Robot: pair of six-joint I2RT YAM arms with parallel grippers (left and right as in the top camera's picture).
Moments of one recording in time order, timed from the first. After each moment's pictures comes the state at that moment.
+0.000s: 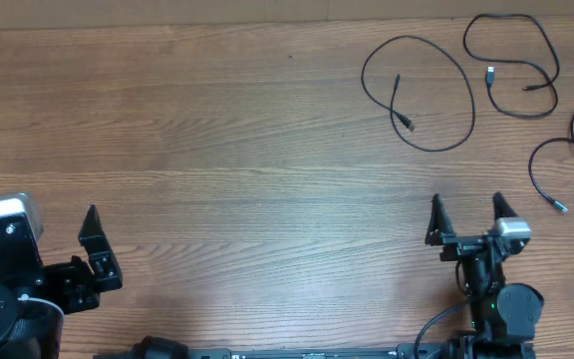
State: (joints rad) left arm -0.27 0.85 1.79 -1.44 -0.46 -0.18; right arm -0.07 0.01 0.02 -0.02 -0.12 0.10
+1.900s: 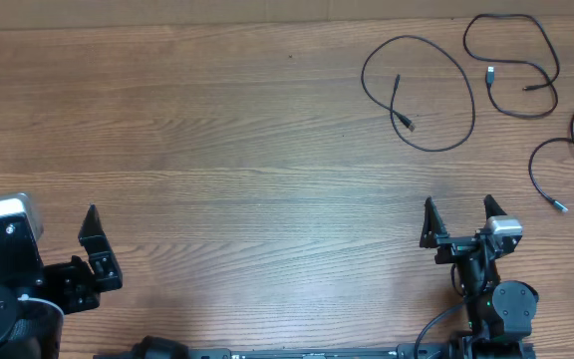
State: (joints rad) left arm -0.27 0.85 1.79 -1.44 -0.46 -0.18; right arm -0.02 0.01 0.02 -0.03 -0.09 0.10
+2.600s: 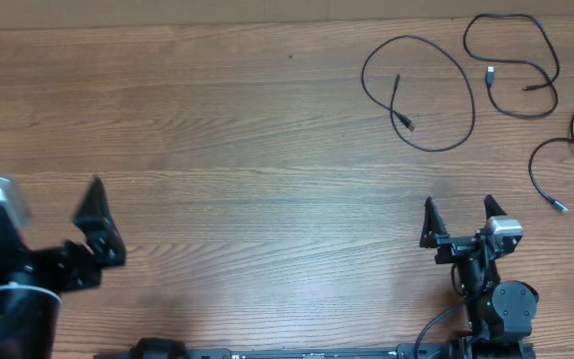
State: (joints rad) left arm -0.12 0.85 1.78 -1.21 -0.23 -0.18; right arm -0.02 0.01 0.02 -0.03 -0.09 0.10
